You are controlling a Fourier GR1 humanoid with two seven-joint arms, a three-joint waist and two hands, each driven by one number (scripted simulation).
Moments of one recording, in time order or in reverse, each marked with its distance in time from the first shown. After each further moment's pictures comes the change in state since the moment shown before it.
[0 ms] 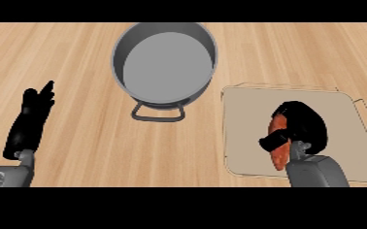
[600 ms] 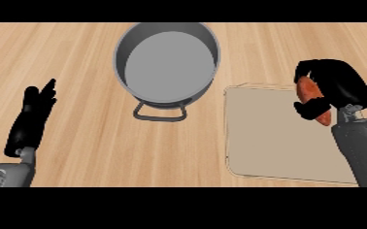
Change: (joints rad) left arm -0.015 -0.007 0.007 0.006 -0.002 -0.018 0.005; right arm -0.228 -0.353 -0.018 0.160 -0.071 0.028 -0.658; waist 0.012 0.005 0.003
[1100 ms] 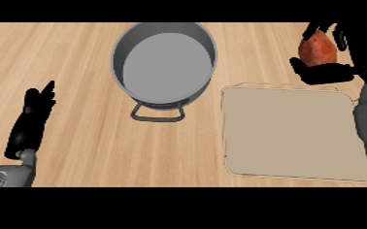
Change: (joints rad) left arm 0.012 -0.011 0.007 -0.003 -0.019 0.009 -0.003; right arm -0.167 0.049 -0.136 -0.196 -0.172 -0.107 -0.123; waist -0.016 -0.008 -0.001
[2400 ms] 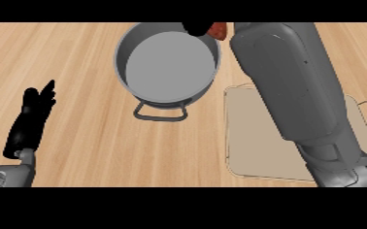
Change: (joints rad) left arm -0.002 -0.029 0.042 -0.010 -0.030 -0.054 0.004; right arm -0.652 0.314 0.128 0.436 0.004 0.107 0.320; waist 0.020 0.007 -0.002
